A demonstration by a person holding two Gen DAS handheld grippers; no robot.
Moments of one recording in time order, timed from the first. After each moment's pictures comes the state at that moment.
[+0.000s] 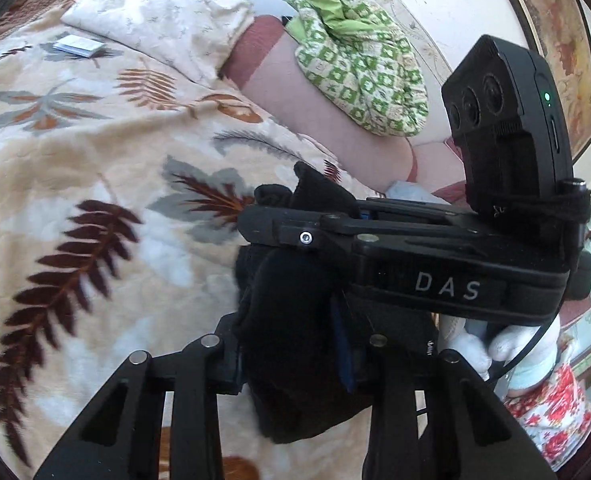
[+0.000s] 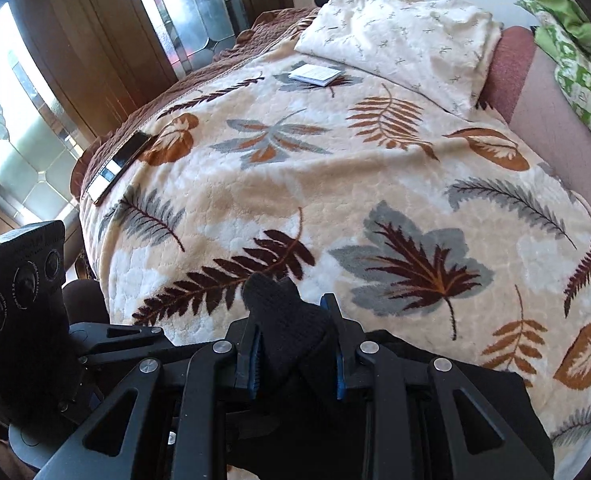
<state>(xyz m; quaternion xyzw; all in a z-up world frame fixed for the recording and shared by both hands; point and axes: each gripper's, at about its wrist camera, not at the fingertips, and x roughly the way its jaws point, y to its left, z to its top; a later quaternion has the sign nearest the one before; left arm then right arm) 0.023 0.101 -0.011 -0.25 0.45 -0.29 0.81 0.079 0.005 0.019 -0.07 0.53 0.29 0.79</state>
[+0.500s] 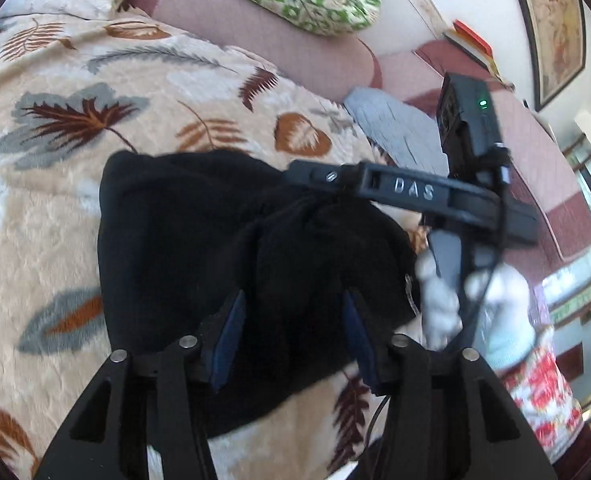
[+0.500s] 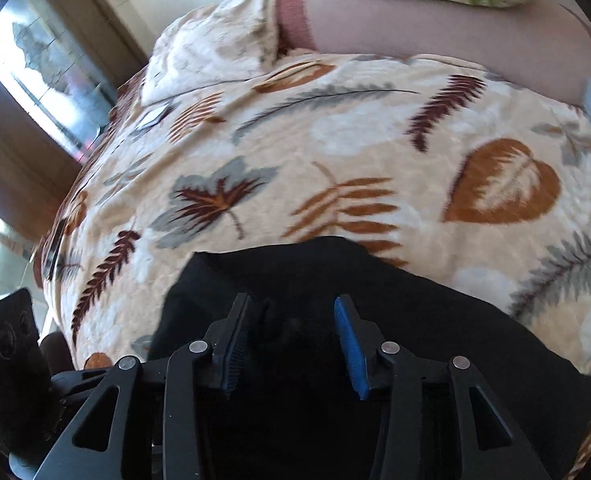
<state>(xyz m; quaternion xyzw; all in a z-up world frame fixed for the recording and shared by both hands) -0.002 -0.037 -0.038 -0.16 0.52 -0.38 0.75 0.047 -0.234 -0.031 0.11 0.53 0.11 0.83</state>
